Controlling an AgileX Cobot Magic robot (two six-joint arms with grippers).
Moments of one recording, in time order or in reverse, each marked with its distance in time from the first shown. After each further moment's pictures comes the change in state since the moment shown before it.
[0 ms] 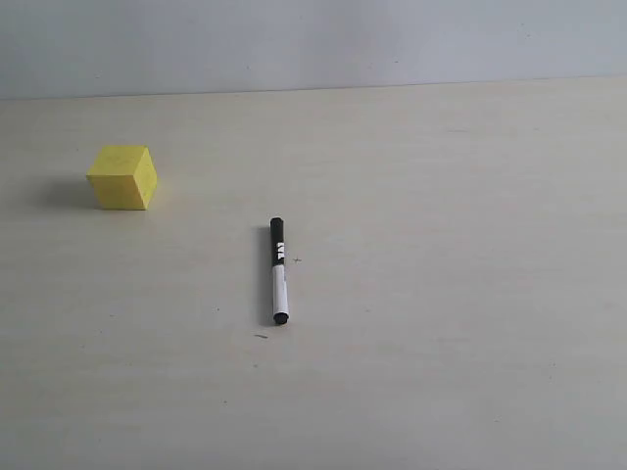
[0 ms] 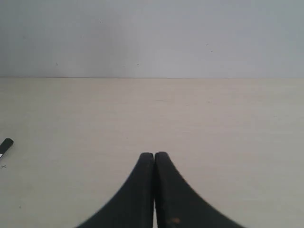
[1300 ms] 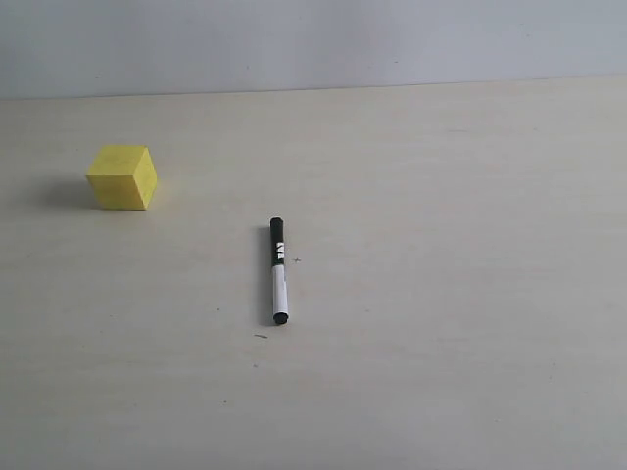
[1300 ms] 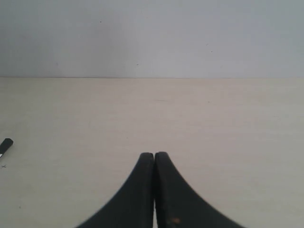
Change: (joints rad) left arm 0.000 0.000 0.002 -0.020 -0.125 0.089; right arm 0.000 0.000 0.000 0.000 0.000 0.000
